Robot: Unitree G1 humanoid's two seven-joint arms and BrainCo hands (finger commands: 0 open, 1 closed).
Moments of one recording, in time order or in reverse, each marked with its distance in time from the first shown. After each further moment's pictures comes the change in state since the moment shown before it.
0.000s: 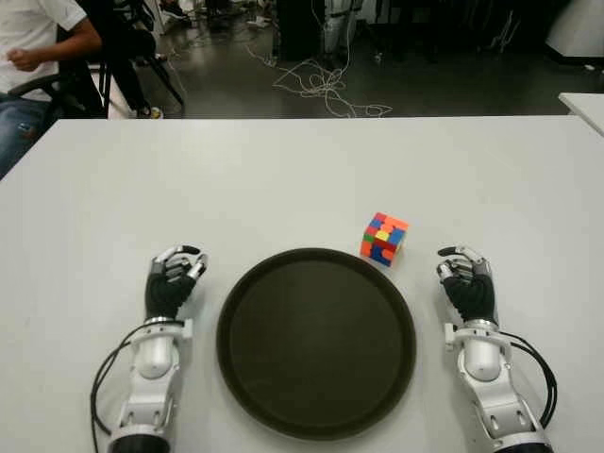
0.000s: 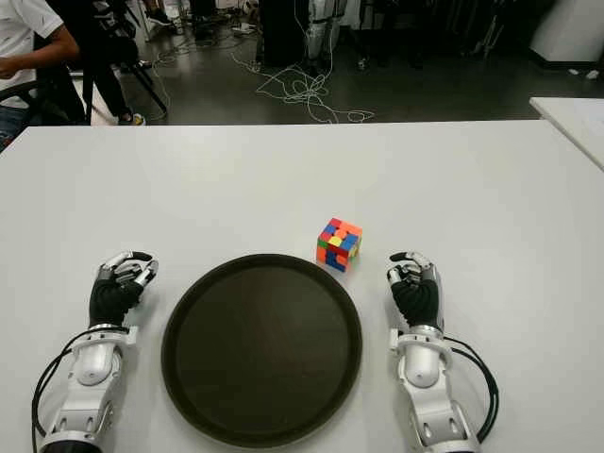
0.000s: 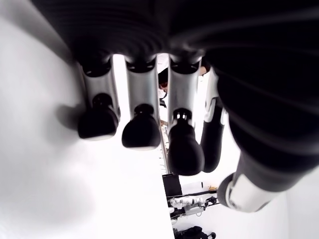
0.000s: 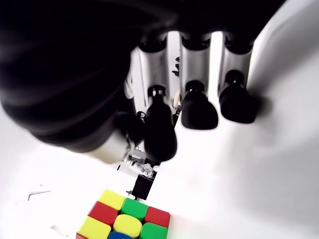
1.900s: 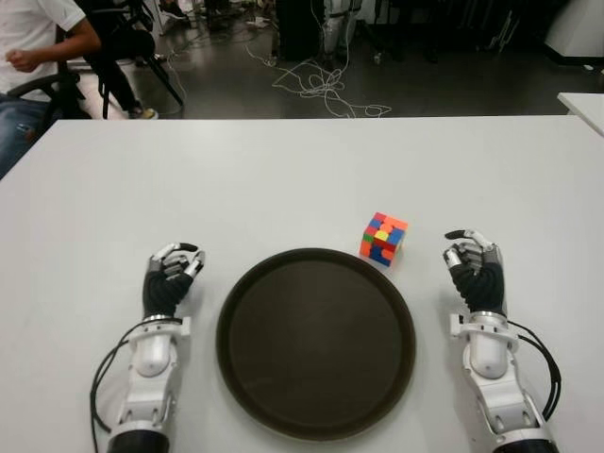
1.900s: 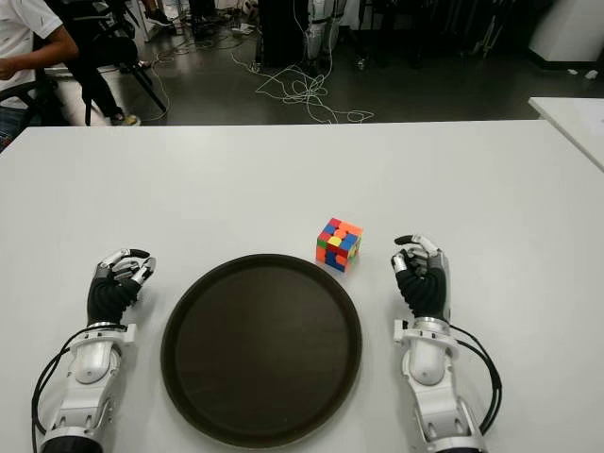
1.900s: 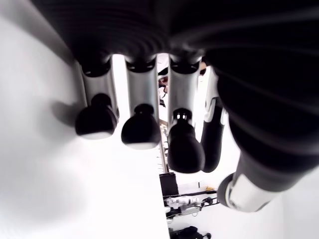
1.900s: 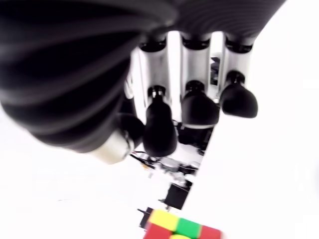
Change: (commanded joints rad) left arm -0.019 0.001 0.009 0.065 -0.030 -0.081 -0.027; right arm -0.131 -0.008 -0.050 -0.006 -0.010 -0.177 0.000
